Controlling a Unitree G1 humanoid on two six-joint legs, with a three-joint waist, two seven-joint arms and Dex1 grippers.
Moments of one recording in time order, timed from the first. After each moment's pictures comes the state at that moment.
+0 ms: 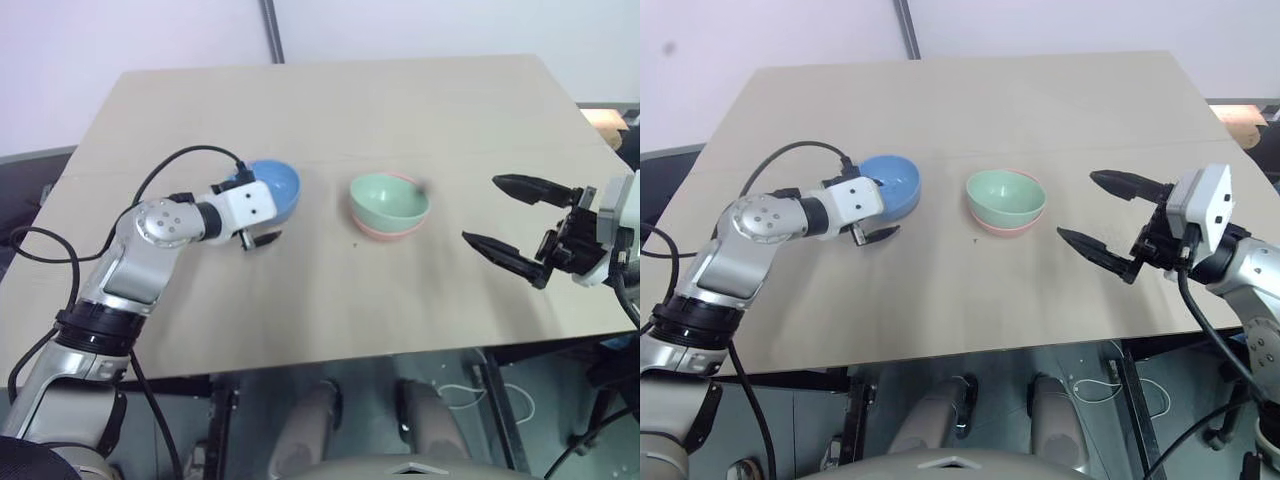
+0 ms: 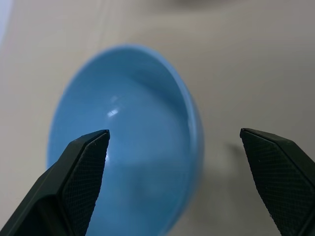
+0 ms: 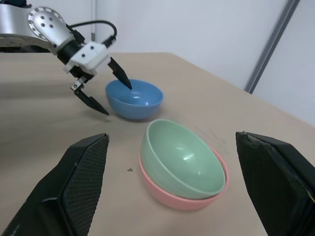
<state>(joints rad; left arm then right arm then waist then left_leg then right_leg) -0.55 0.88 -0.22 0.04 0.13 0.23 -0.87 -0.14 -0.74 -0.36 -0.60 0.67 0.48 0.88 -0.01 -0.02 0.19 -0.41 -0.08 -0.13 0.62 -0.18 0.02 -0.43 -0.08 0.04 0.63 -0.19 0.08</state>
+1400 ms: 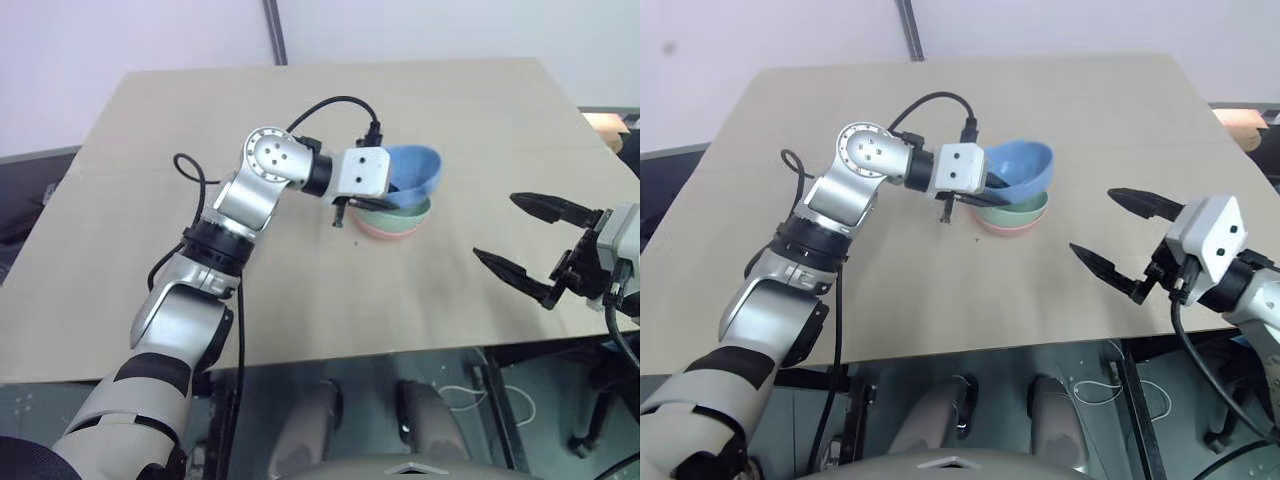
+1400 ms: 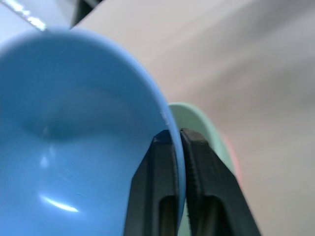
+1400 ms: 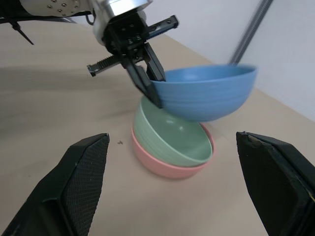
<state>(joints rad) -1.04 0.47 -0.37 0.37 0.04 -0.05 -1.26 0.07 -0.78 -0.45 -0.75 0.63 0.46 0.77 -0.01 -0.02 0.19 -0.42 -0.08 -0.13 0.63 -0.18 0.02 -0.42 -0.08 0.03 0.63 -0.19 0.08</state>
